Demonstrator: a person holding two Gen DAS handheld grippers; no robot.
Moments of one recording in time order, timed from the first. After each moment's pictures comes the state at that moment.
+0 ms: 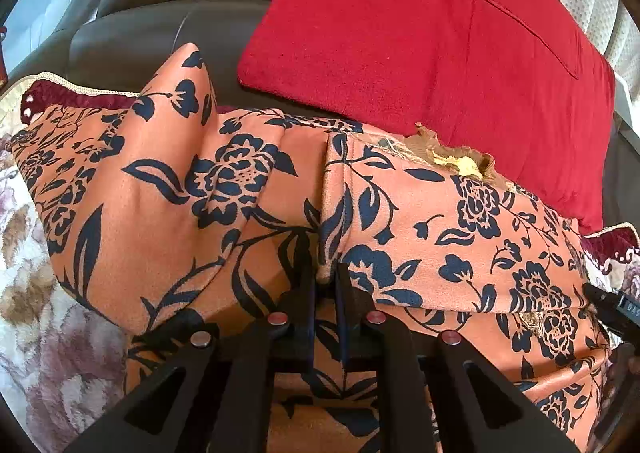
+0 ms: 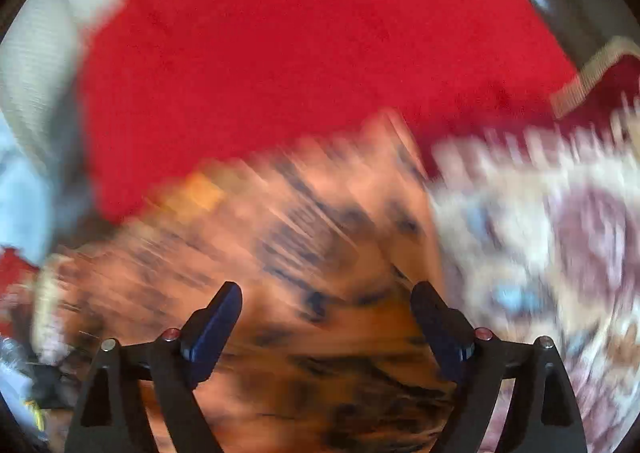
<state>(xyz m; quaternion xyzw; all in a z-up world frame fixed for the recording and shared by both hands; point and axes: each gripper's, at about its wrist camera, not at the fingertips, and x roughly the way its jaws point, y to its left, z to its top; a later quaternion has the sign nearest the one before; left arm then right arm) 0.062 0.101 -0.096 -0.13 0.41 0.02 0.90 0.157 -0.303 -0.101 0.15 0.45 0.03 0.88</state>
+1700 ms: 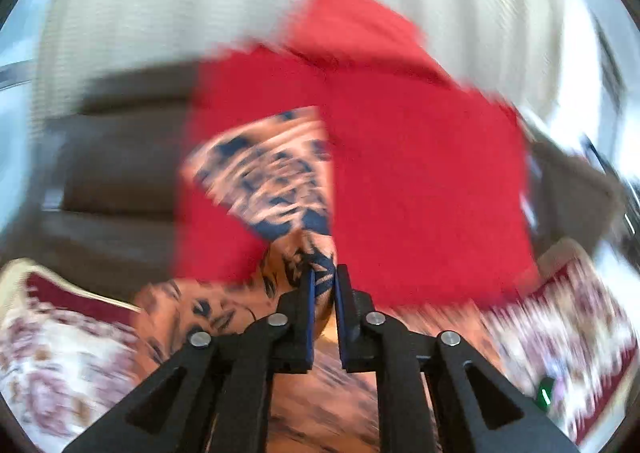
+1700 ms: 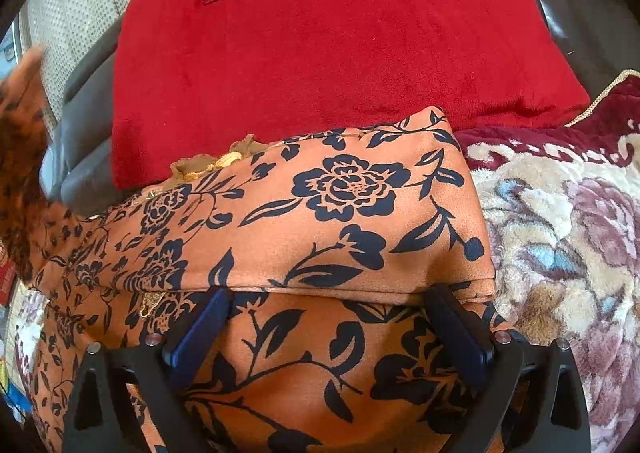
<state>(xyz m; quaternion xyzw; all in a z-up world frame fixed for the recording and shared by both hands) 0.071 0.006 0.100 -0.02 0.27 -0.10 0.96 0.115 -0.254 -0.111 0.10 0.38 0.07 0.92</state>
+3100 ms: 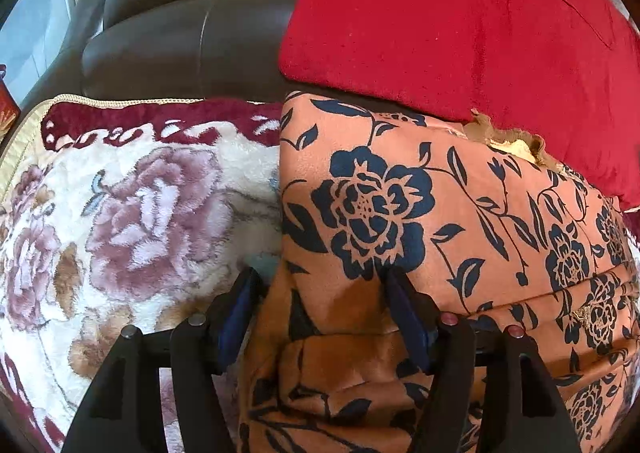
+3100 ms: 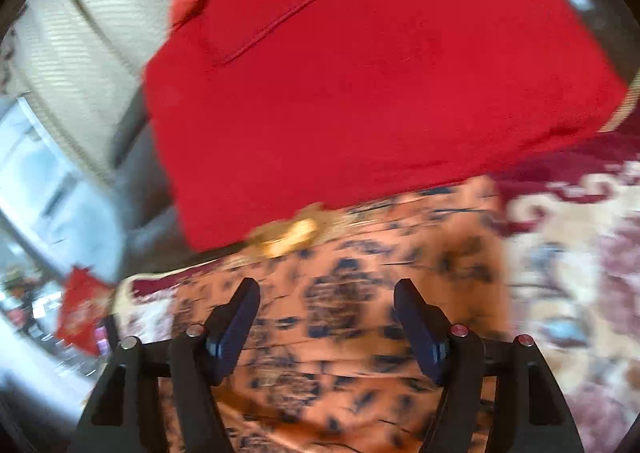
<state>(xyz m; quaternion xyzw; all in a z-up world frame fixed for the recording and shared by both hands) 0.096 0.129 -0.082 -0.06 0.47 0.07 0.88 0.163 -0.273 -0.037 0.23 0.41 0.19 0.86</state>
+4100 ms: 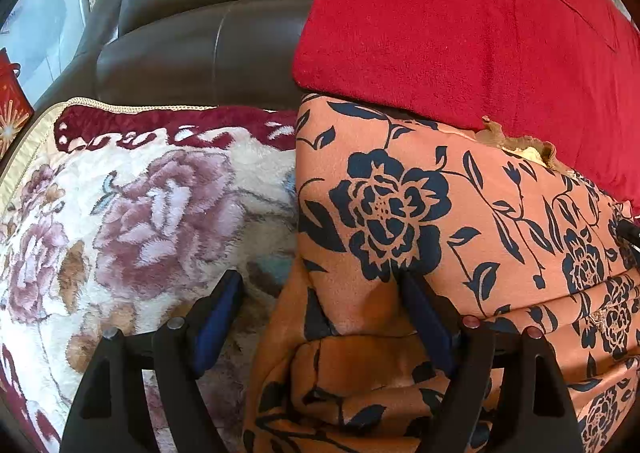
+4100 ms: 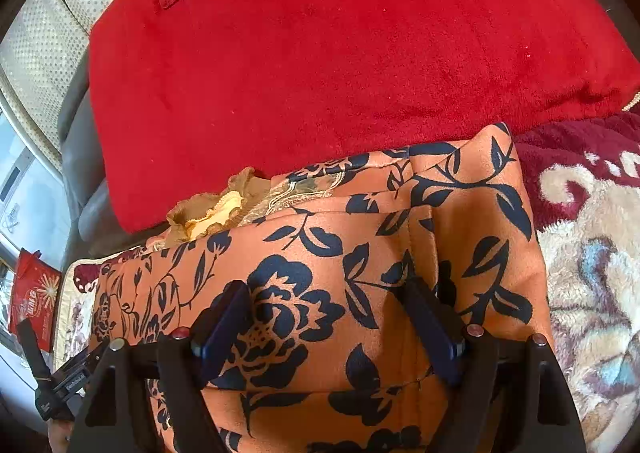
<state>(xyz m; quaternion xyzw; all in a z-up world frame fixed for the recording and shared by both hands) 0.088 0.124 -0.092 -0.06 0.44 0.09 0.89 0.219 -0.238 -0.099 0.18 0.43 0.12 0.88</state>
